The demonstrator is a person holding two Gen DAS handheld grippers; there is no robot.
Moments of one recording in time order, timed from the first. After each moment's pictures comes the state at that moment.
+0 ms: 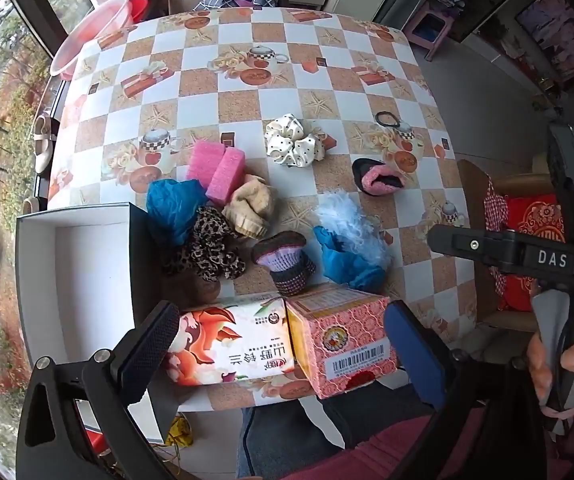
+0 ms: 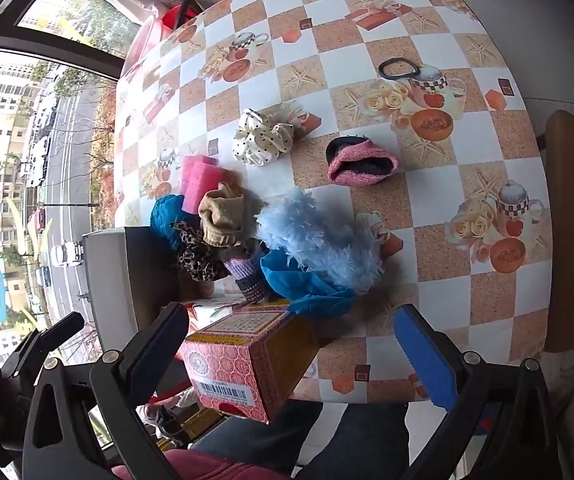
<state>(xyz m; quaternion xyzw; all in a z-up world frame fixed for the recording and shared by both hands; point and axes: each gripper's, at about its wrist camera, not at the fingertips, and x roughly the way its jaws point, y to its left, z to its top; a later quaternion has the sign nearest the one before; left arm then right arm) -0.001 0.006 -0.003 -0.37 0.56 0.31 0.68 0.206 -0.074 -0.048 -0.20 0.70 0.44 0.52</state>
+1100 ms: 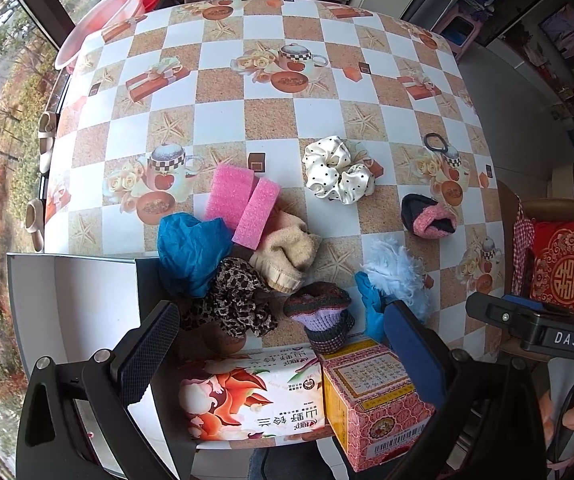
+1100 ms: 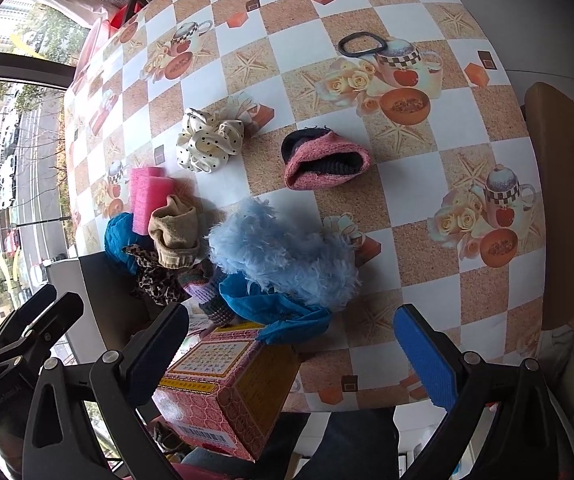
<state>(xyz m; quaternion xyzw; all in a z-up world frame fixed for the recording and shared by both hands) 0.017 0.068 -0.048 -0.38 0.56 0.32 0.66 0.219 -0.058 -0.090 -0.22 0.73 0.37 0.53</state>
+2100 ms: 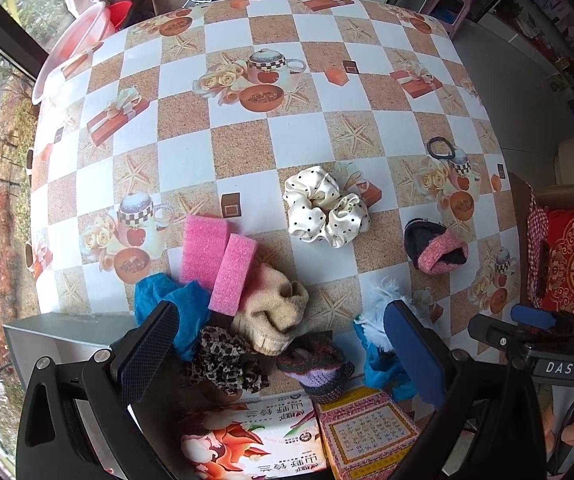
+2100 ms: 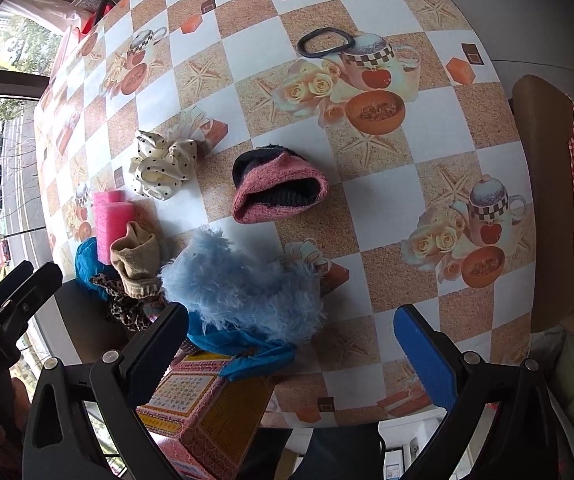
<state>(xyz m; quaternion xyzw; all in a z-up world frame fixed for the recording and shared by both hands) 0.076 0.100 -0.082 -0.33 0.61 0.31 0.66 0.251 -0.044 -0.122 -0.23 0.74 0.34 0.53</state>
